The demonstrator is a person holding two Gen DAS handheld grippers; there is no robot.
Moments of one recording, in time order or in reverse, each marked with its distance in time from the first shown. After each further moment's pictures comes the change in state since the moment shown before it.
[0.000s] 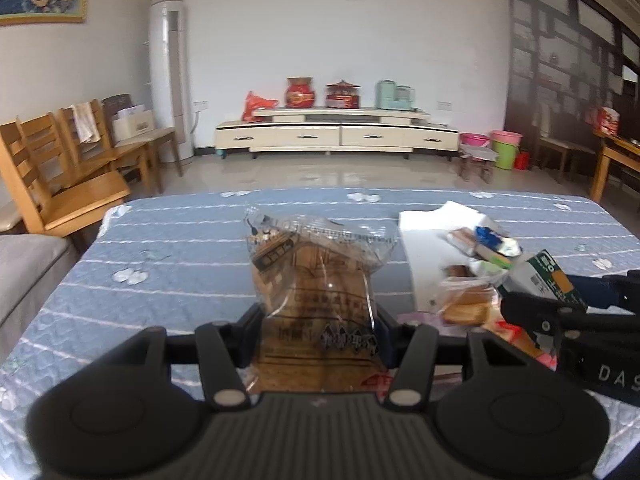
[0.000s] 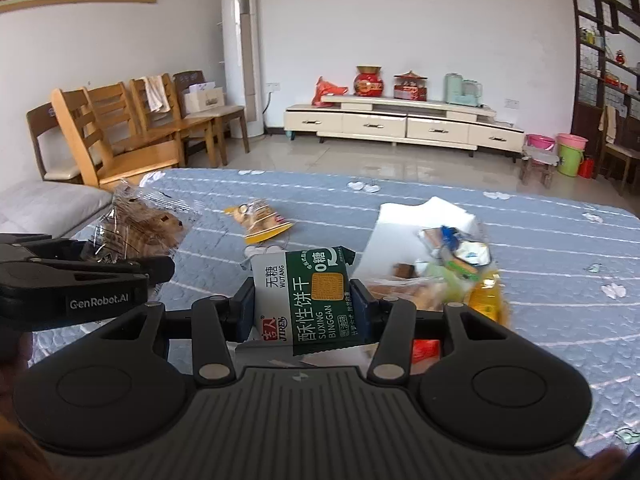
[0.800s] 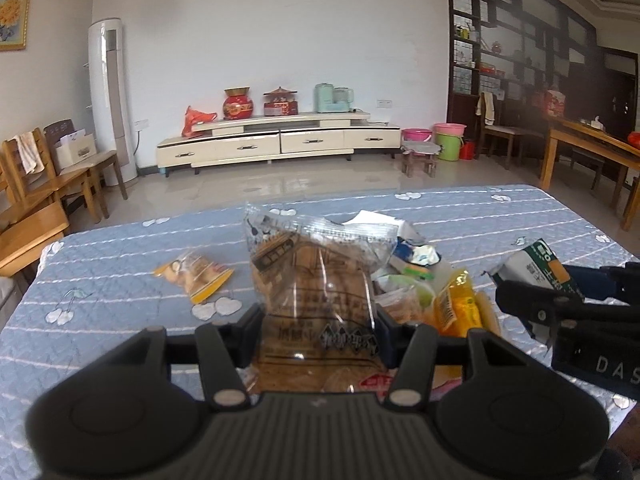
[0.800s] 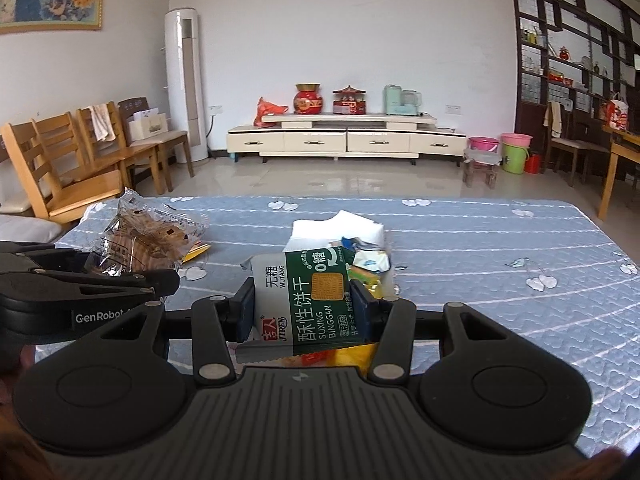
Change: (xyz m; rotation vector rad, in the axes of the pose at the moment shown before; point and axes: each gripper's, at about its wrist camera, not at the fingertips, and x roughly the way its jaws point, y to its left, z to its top) left arm 0.007 -0.072 0.021 0.098 -0.017 -0.135; right arm -0.037 -0.058 -0.004 0.081 -0.059 -0.151
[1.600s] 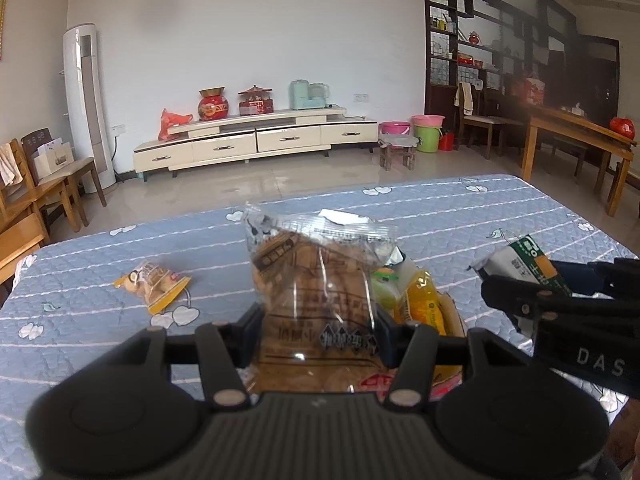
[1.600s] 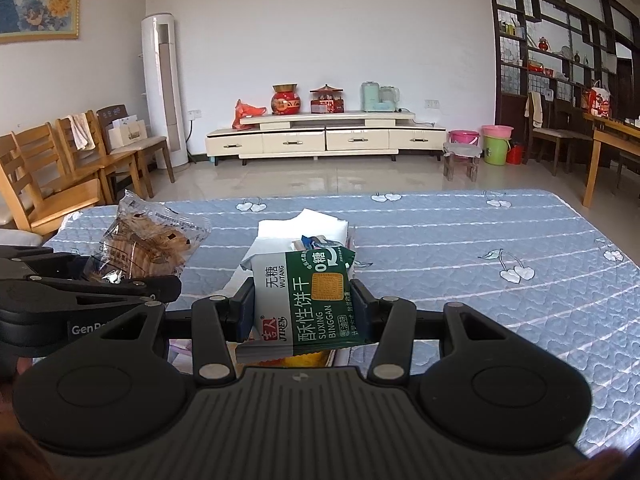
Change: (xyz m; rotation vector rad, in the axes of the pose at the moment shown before) left arm 0.019 -0.025 0.005 0.042 0.013 -0.050; right arm 0.017 0.003 0.001 0.046 0.002 -0.054
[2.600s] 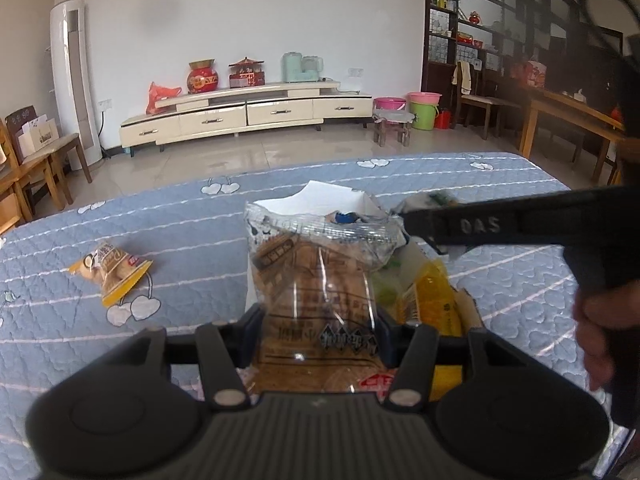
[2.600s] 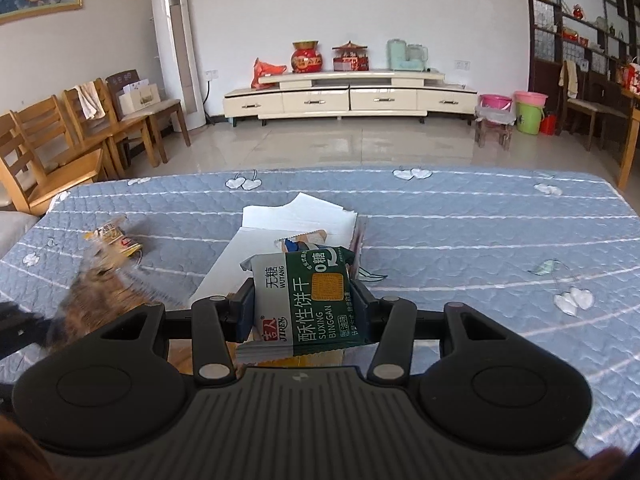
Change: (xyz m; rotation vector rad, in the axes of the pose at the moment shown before) left arm 0.065 -0.003 -0.001 -0.021 0.081 -0.028; right arm 0.131 -0.009 0.039 -0.007 0.139 0.083
